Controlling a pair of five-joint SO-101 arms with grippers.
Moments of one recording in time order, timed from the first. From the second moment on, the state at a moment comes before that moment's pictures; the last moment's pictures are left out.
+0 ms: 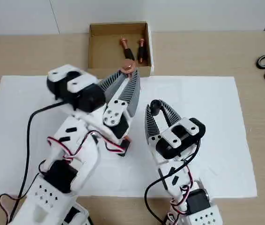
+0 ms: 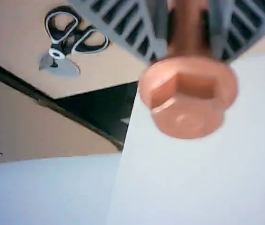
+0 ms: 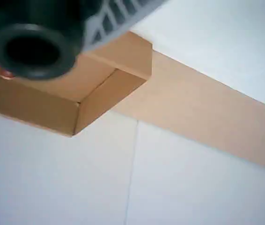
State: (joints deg) left arm 28.9 -59.6 50.9 15.6 16.9; right arm -23.4 -103.0 96.1 11.2 2.2
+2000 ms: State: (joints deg) left arm 32.4 -63.0 52.2 21.3 9.5; right arm -28.3 -102.9 96.1 14.9 2.4
